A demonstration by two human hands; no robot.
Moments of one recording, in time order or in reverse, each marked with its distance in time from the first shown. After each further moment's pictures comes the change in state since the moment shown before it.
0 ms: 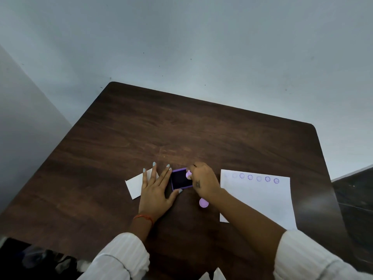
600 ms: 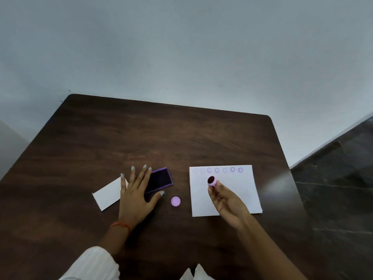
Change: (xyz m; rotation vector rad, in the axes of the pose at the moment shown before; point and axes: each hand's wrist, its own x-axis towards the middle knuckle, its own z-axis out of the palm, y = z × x) left_hand 0.005 0.032 -0.007 -0.077 0.047 0.057; right_hand -0.128 0.071 -0.048 2.023 0.320 0.723
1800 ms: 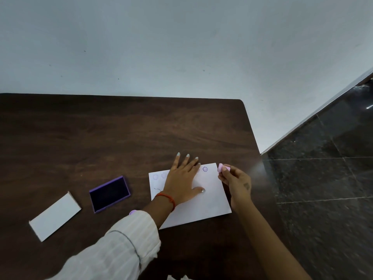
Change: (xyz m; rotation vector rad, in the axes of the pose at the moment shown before) left_hand 0.098 0.188 0.101 0.173 -0.412 0.467; right_hand 0.043 -0.092 -0.068 -0.526 0.511 -0.442
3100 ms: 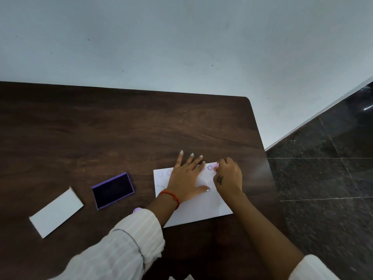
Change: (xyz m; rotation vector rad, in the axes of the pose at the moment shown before) left_hand 0.001 -0.006 0.000 -0.036 -0.055 0.020; right_hand 0.010 -0.002 0.034 -1.294 -0.111 -0.538
